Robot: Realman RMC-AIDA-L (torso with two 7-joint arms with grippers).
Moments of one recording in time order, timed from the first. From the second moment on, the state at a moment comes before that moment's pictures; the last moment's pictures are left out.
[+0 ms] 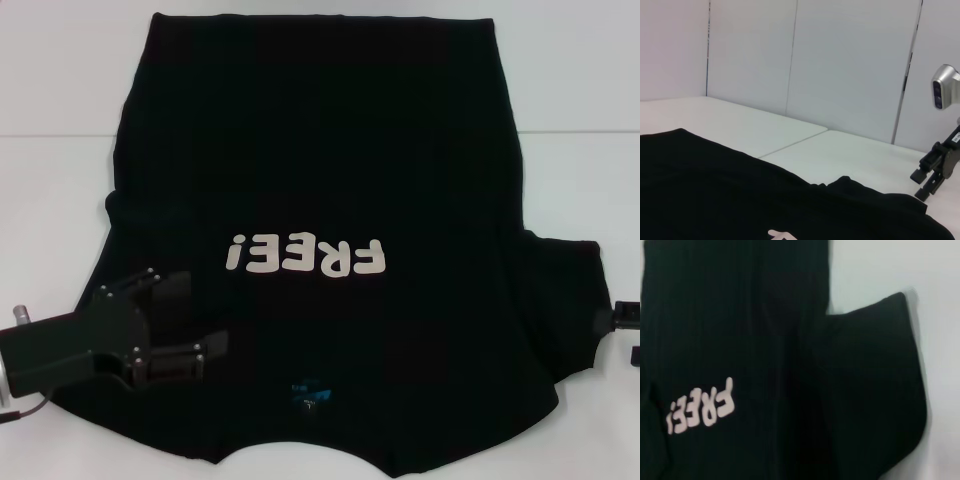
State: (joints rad) left arm -0.39 -2.16 0.44 0.80 2.09 1.69 -1.18; right arm 0.50 1.96 -0.55 -0.78 -2.42 -1.51 2.59
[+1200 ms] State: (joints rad) left arm -0.38 -2.16 0.40 0.80 2.07 1.68 -1.19; right arm 0.60 1.98 -0.58 -0.69 -2.47 -1.43 2.60
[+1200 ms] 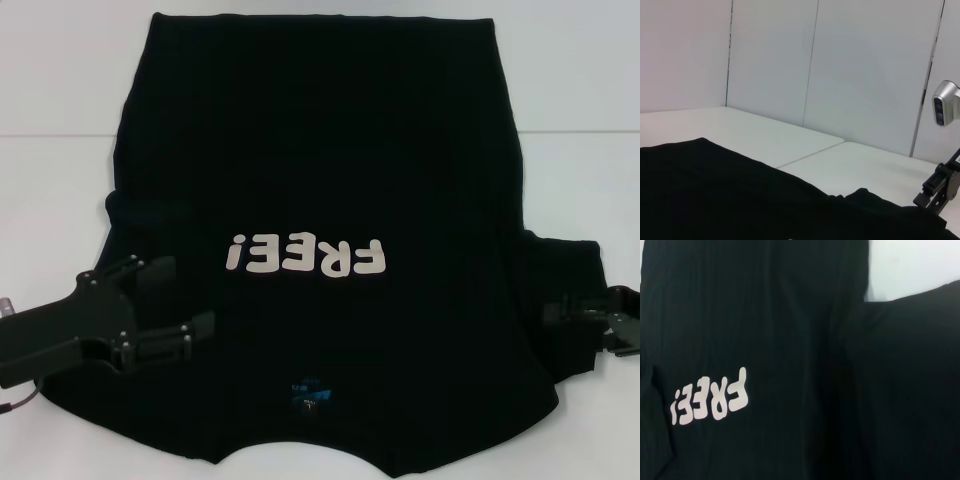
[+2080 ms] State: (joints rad) left arm -0.38 -2.16 0.38 0.80 2.06 1.69 -1.19; right arm 0.60 1.98 -0.68 -0.69 -2.47 -1.38 2.61
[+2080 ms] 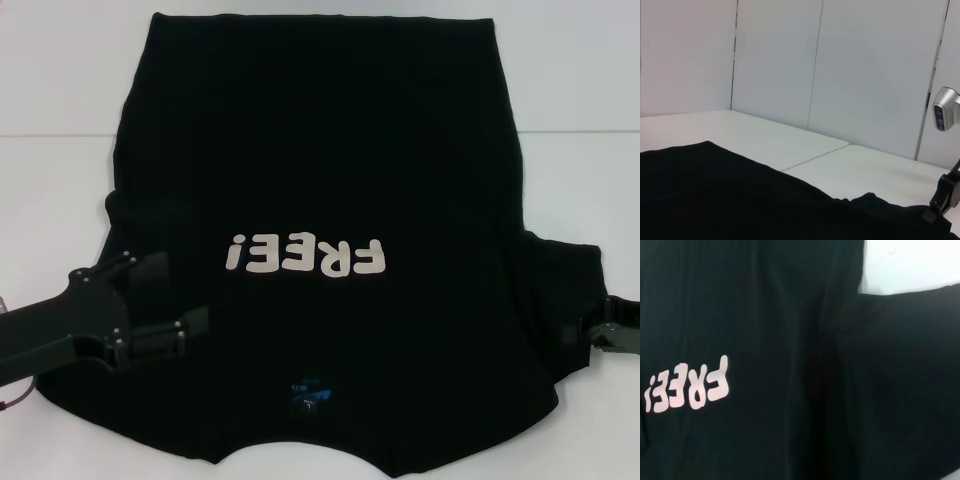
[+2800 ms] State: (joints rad) left arm -0.37 -2.16 0.37 0.80 2.06 1.69 -1.21; right arm 0.58 1.96 -0.64 -0.73 -2.46 -1.39 2.60
